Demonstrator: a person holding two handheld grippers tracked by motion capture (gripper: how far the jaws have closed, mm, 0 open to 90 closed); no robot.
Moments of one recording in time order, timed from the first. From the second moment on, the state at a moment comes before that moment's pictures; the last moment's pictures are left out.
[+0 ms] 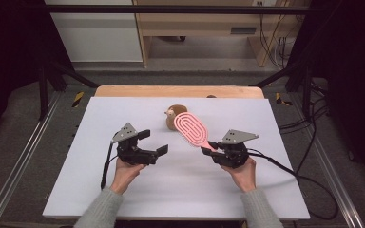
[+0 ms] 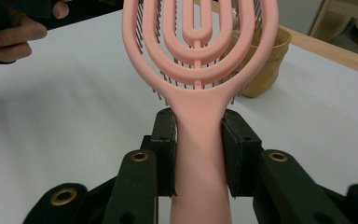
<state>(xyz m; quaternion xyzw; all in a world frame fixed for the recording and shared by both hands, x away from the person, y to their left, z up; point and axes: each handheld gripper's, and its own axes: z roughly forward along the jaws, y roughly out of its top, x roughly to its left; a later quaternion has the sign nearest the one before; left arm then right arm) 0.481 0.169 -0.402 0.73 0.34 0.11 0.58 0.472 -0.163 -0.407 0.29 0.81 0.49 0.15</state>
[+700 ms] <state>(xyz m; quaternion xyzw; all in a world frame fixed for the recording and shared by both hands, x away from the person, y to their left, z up) 0.484 0.151 -0.400 0.72 0.34 0.10 0.59 0.471 -0.164 -0.405 0.29 0.80 0.49 0.16</state>
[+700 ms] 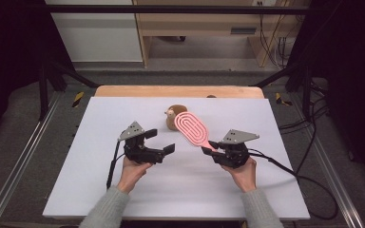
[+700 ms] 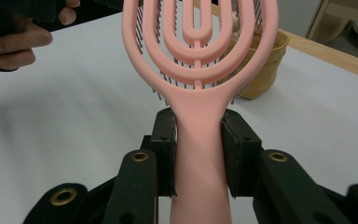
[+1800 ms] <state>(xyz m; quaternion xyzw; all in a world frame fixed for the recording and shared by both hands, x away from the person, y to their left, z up) 0.493 0.130 -0.396 0.71 0.35 0.08 0.60 0.470 -0.165 -0.404 0.29 0.80 0.50 0.16</state>
